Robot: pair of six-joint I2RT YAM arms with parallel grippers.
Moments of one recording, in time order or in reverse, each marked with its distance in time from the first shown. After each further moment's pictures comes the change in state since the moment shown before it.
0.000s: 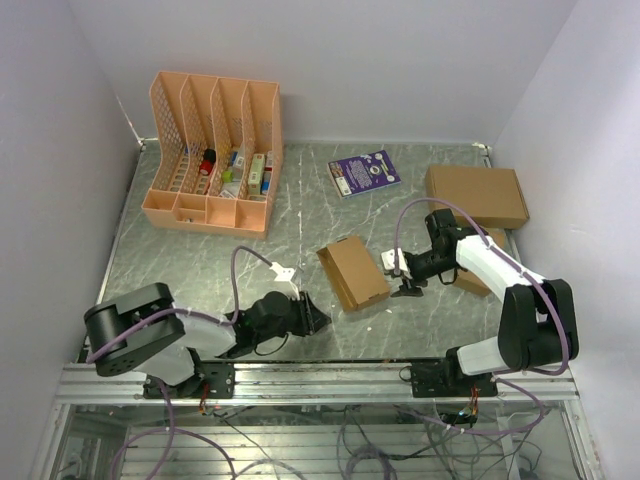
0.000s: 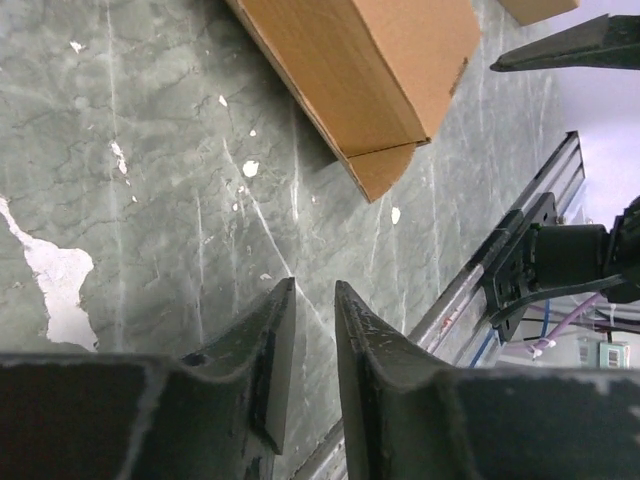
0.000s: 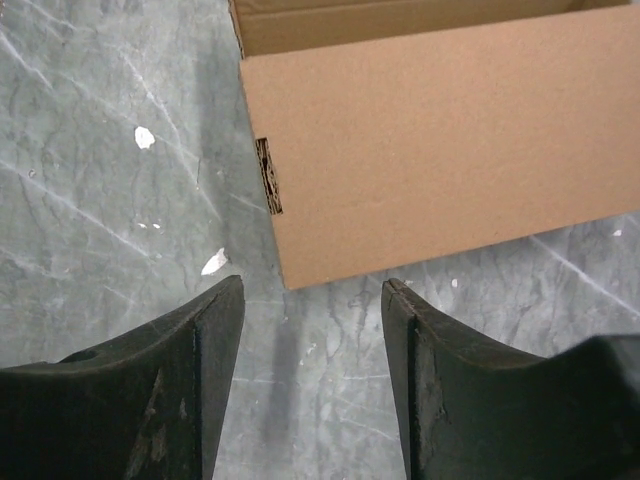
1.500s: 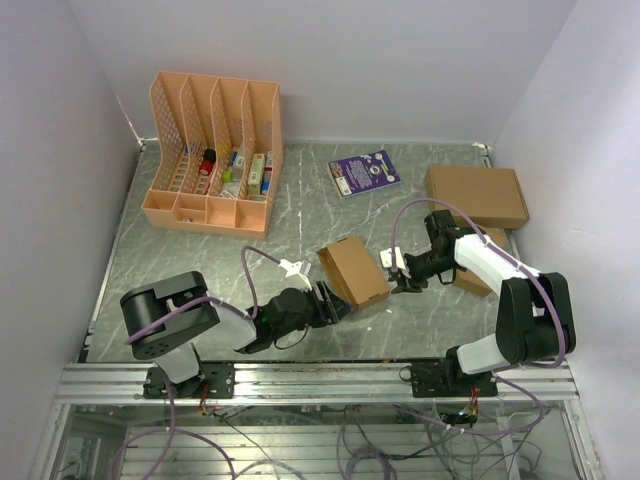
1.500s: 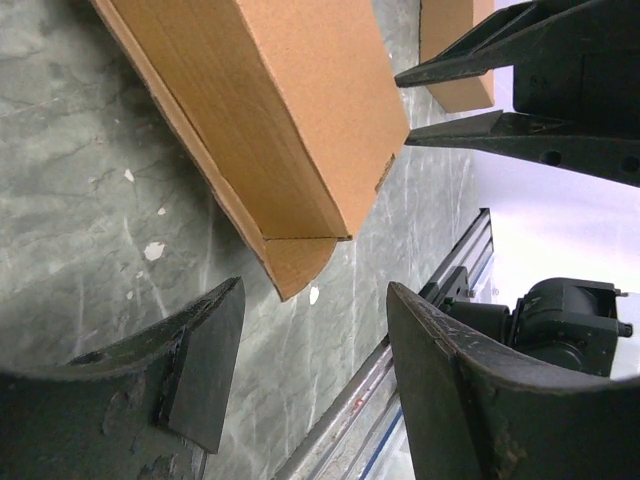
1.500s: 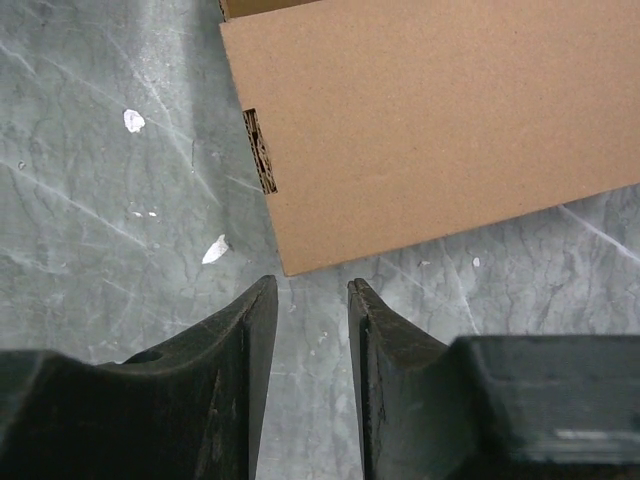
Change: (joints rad) left arm -0.036 0.218 0.122 0.173 -0.083 -0.206; right arm -0.011 0.036 -0.015 0.039 0.047 0.061
